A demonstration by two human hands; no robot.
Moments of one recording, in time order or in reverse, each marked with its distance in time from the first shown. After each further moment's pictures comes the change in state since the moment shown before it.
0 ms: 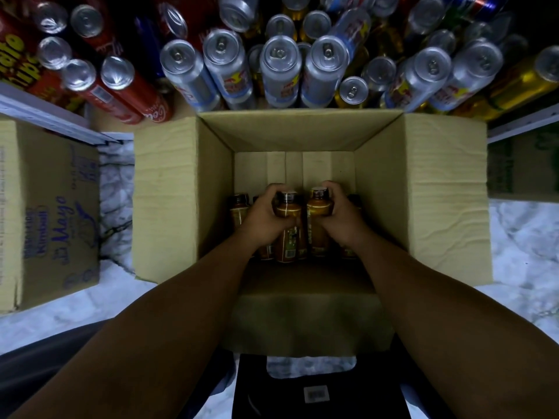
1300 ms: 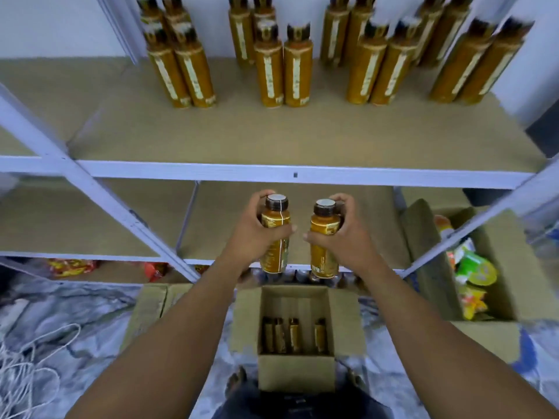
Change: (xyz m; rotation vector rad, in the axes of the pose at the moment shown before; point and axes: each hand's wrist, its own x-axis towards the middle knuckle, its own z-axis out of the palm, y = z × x) left_hand -0.481 0.583 -0.201 -0.118 0.337 0.540; right_hand -0.519 -0.567 -0.198 0.048 0.277 -0.669
